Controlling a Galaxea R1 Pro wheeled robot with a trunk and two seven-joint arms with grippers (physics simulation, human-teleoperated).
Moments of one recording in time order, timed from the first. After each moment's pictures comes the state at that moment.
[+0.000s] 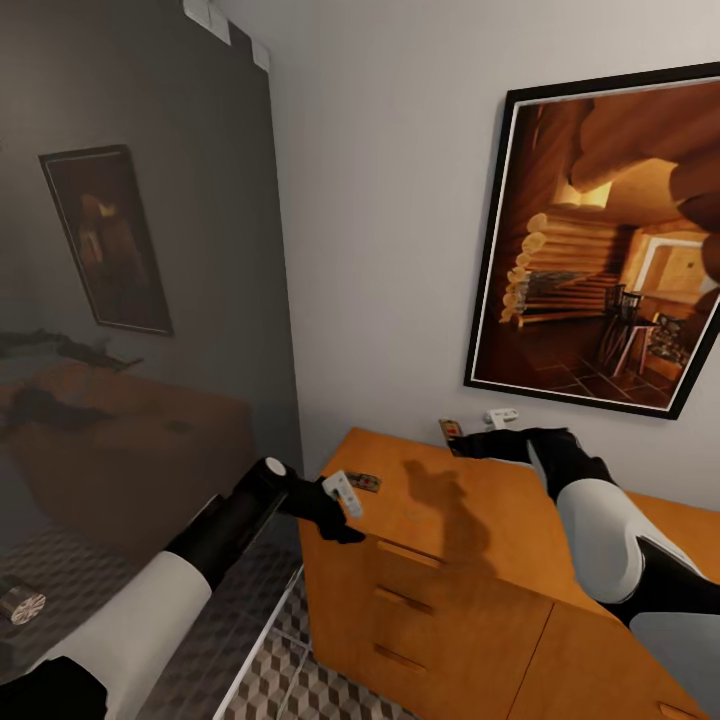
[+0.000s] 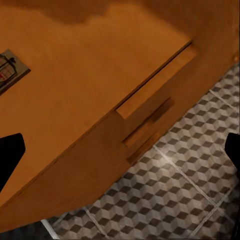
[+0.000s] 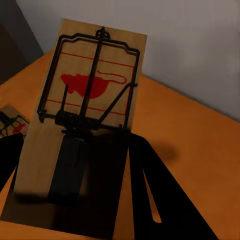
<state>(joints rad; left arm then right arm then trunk) -0.82 0.00 -0.46 -0.92 -0.34 0.55 -0.94 -1.11 -0.07 -0.58 -0.41 0.71 0.35 0.70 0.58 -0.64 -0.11</state>
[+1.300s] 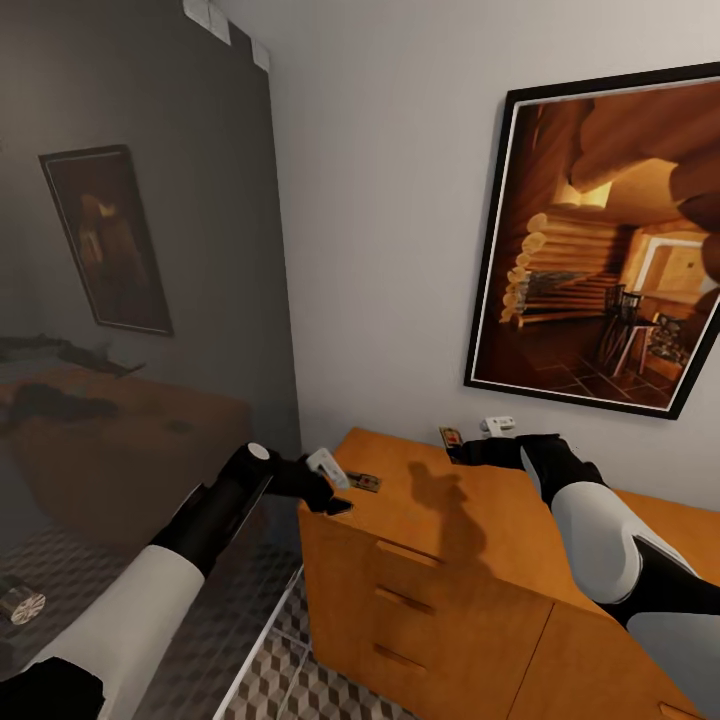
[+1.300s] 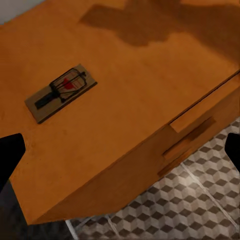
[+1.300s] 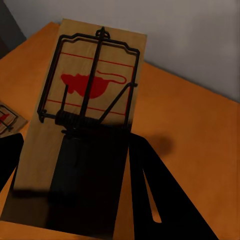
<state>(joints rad) -0.83 0.00 -0.34 -0.96 -0.40 0.55 -0.88 -1.11 -0.06 -0.59 -0.36 0.72 0.36 0.60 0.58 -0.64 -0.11</state>
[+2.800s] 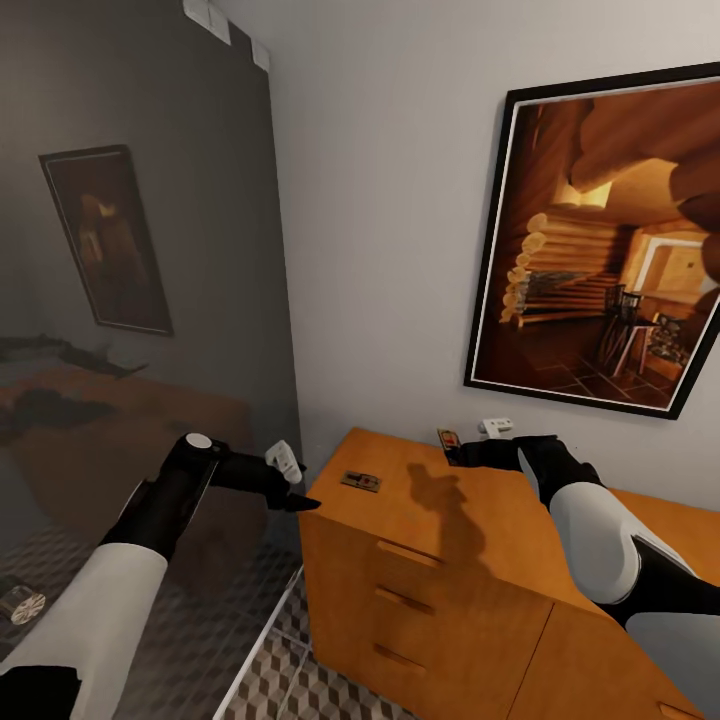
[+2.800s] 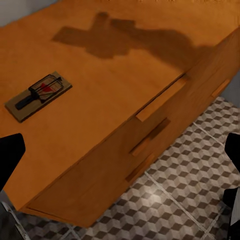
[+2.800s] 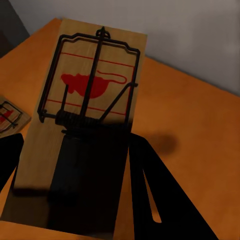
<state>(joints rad) -0.83 0.07 -0.04 -0.98 -0.50 0.40 -1.32 -1.11 -0.05 -0.59 -0.34 0.72 0.36 0.60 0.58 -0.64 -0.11</state>
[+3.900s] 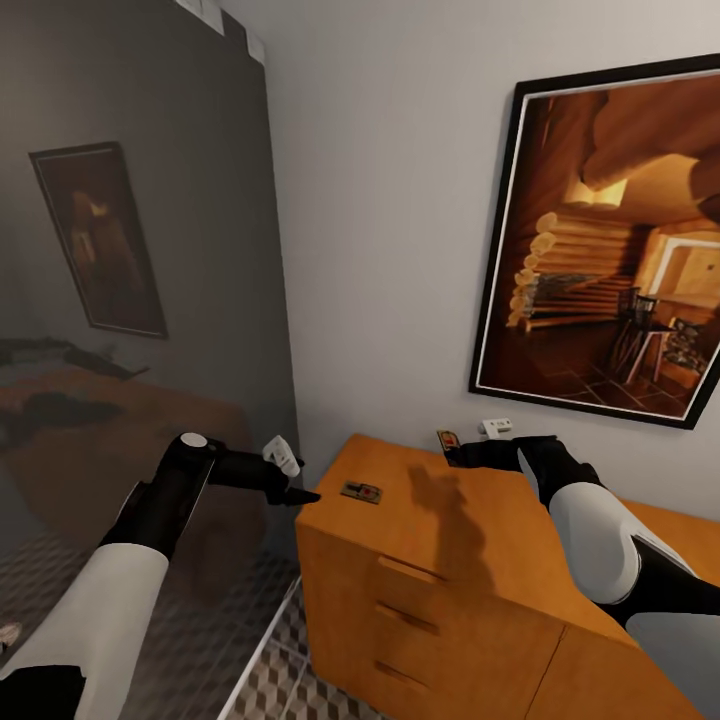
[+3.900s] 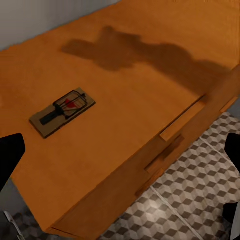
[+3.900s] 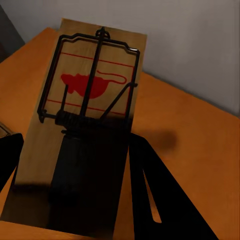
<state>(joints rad) -0.83 0.05 0.02 -0.98 -0.51 0.40 -1.32 -1.11 -0.05 -0.59 -0.34 0.72 0.36 0.60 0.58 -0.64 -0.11</state>
